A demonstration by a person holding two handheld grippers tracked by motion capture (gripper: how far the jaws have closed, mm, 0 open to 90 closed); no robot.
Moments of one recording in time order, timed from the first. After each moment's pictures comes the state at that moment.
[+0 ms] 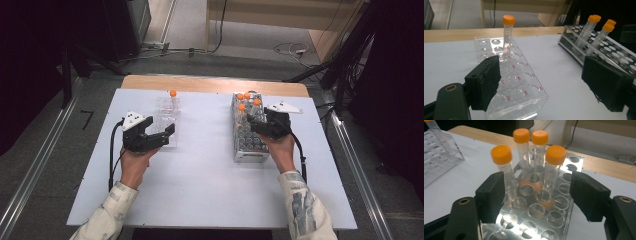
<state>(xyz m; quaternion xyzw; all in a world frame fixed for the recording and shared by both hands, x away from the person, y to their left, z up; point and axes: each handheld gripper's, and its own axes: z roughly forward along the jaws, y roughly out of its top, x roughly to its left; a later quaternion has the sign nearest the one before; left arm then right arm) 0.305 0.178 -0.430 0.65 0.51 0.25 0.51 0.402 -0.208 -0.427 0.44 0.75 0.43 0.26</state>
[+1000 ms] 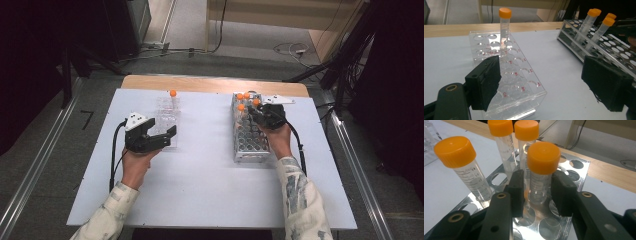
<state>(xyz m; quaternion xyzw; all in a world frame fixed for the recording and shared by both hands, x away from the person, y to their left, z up) 0.306 0.175 -0.434 0.66 0.51 0.24 0.50 0.446 -0.208 -0.446 0.40 0.77 0.42 0.26</state>
